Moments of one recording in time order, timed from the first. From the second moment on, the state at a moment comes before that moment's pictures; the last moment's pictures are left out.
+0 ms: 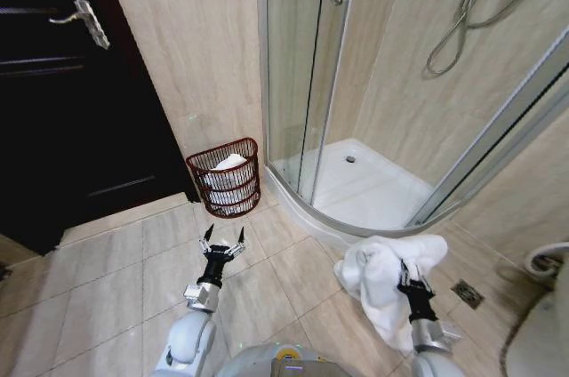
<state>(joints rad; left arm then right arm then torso) 1.59 -1.42 -0.49 -1.97 -0.12 -0.26 0.00 -1.76 1.48 0.78 2.05 0.20 0.21 0.04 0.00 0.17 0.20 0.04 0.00</state>
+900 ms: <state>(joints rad) 1.62 -1.41 -0.51 -2.00 -0.15 -0.25 0.00 -1.74 1.52 0.68 2.25 0.07 0.17 0.06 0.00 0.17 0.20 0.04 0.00</state>
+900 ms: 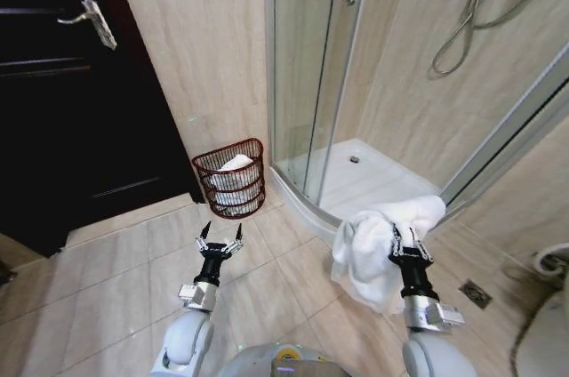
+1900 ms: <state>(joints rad) 1.62 -1.44 -0.50 -1.97 -0.13 -0.25 0.00 -1.71 1.48 0.67 2.20 0.06 0.15 0.05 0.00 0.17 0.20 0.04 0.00</state>
